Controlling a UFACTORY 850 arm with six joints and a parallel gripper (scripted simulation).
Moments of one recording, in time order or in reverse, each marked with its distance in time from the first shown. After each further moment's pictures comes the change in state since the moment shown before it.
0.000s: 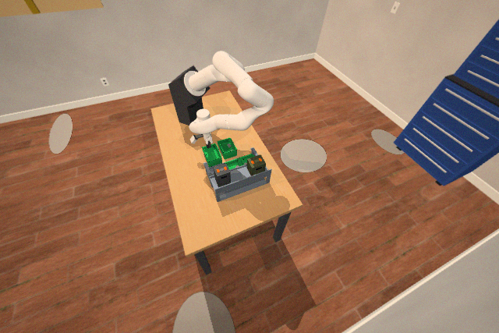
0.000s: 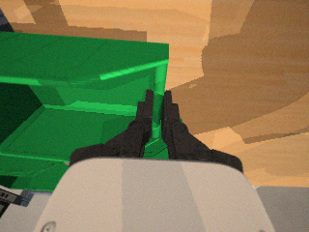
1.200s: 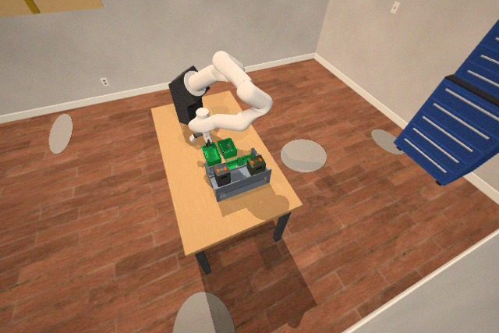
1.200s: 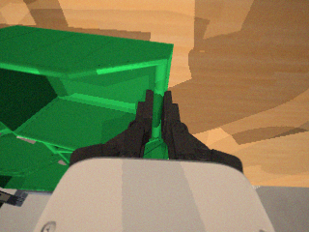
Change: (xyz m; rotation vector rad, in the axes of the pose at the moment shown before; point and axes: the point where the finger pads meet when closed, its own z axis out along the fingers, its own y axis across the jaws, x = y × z) arm 0.000 0.015 0.000 0.000 0.000 0.000
